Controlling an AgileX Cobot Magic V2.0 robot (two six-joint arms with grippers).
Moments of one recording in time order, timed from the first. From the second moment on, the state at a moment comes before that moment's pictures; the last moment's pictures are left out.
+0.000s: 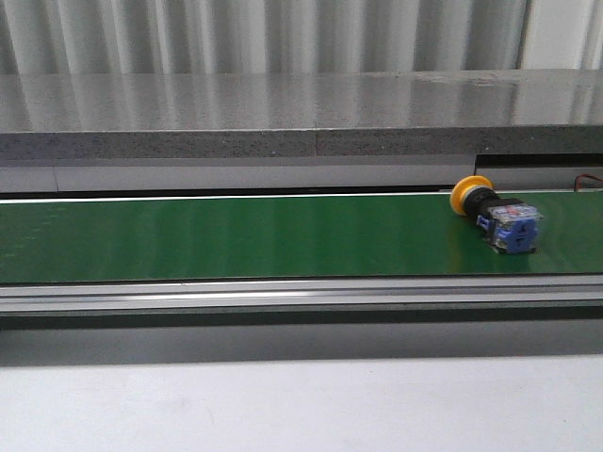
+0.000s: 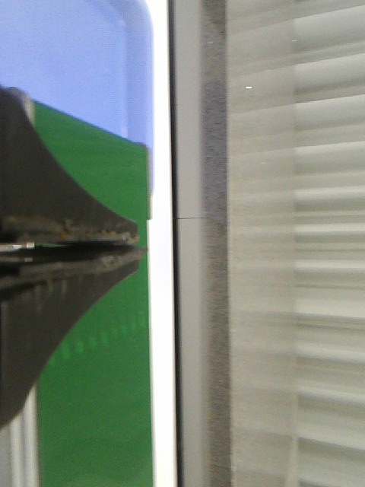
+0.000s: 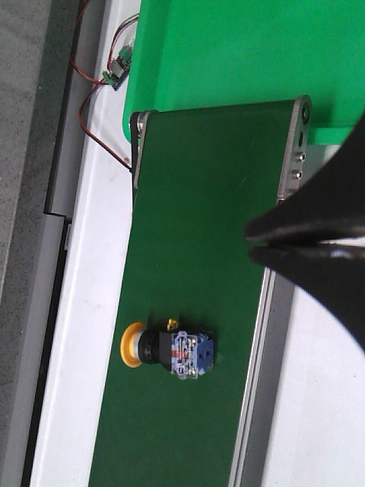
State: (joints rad) left arm -0.05 0.00 0.00 0.07 0.08 -0.06; right arm -0.14 0.55 -0.56 0.28 0.58 -0.39
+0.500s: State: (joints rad) left arm -0.05 0.18 -0.24 0.03 0.14 -0.06; right arm -0.14 0.55 -0.56 0.28 0.58 -0.39
